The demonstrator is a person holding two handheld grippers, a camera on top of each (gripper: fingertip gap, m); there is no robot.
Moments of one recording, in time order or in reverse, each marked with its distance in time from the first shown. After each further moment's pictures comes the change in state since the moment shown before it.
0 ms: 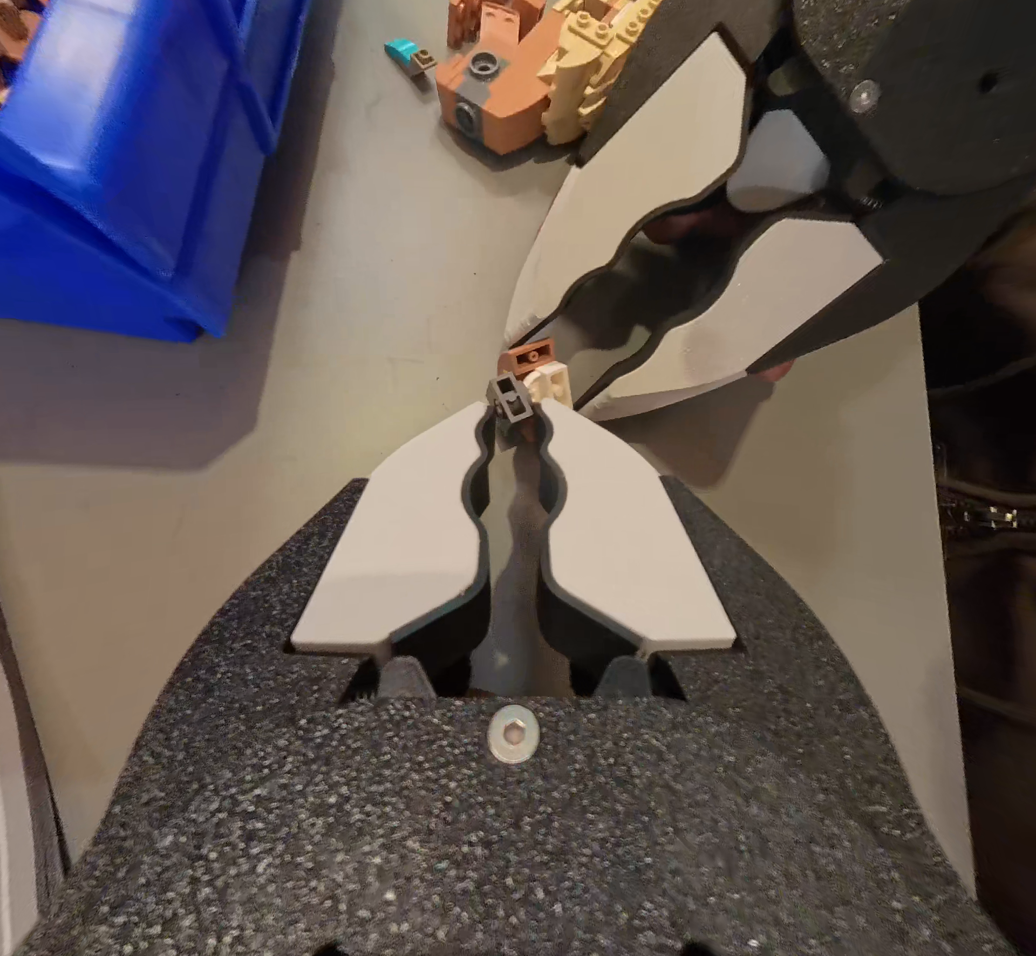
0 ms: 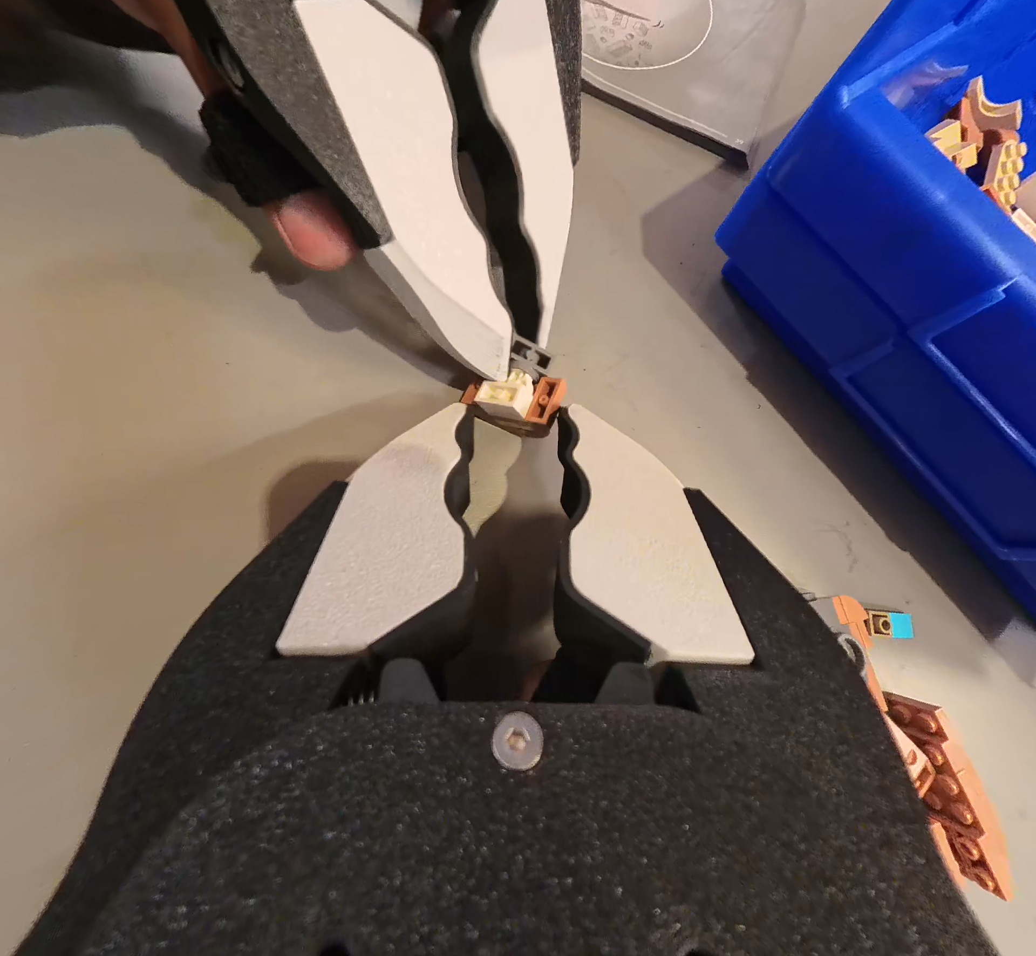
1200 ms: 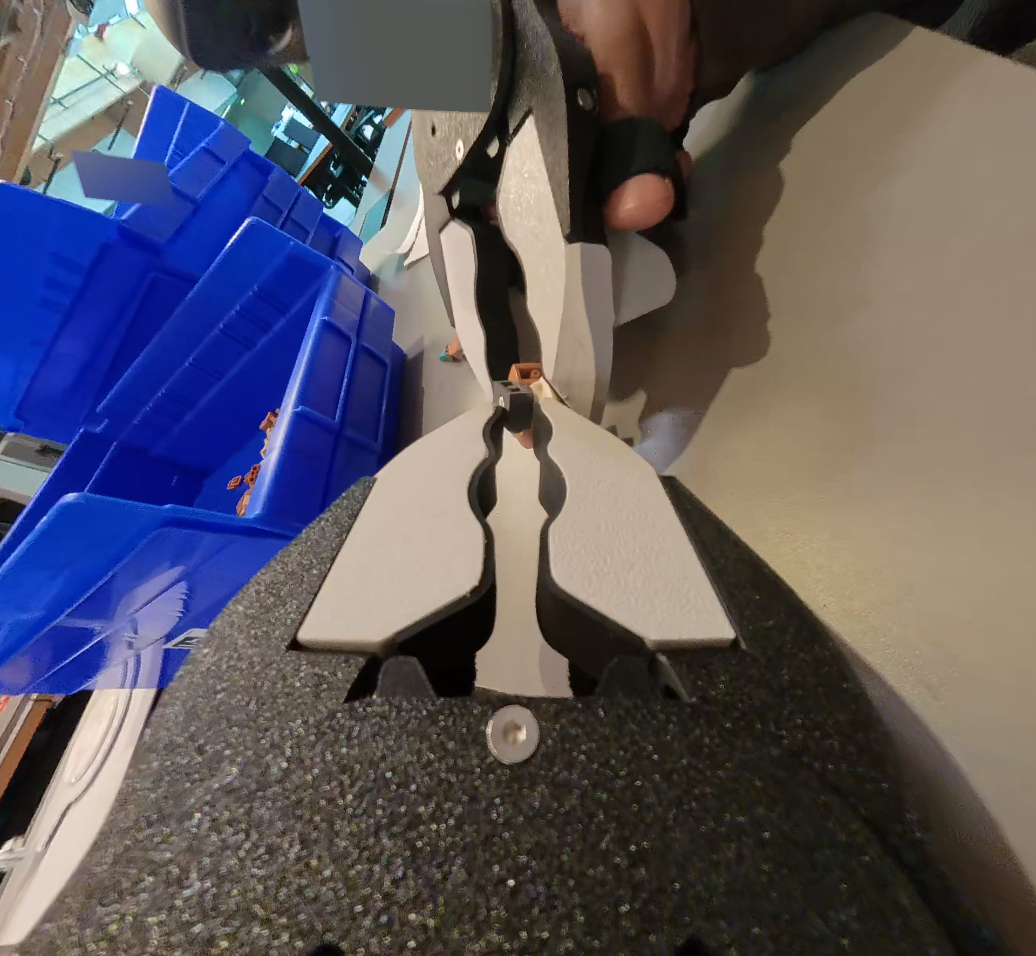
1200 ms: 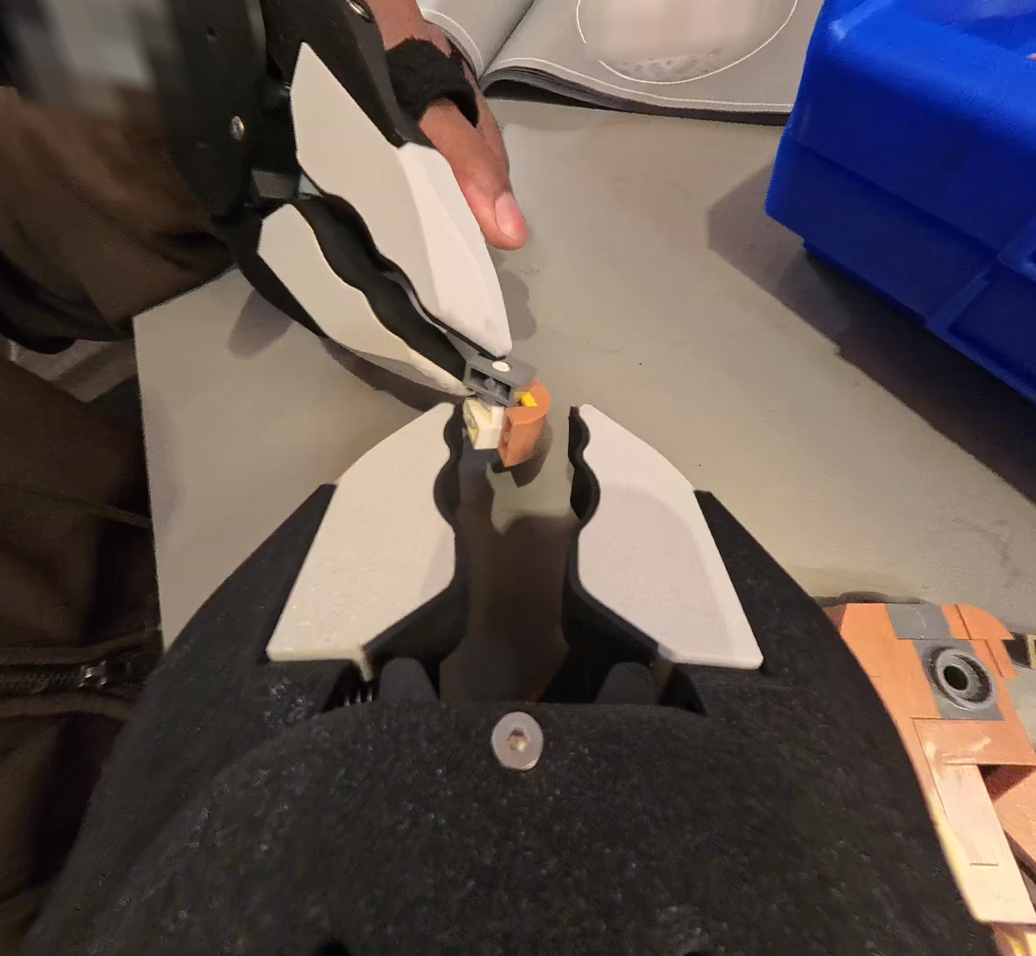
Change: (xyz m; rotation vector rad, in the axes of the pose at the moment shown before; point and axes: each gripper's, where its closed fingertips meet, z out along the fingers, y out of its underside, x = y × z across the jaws) left arm 0.031 -0.029 -0.015 0.406 -0.304 0.868; right arm -0.012 -0.007 -0.019 0.097 -0.321 0.247
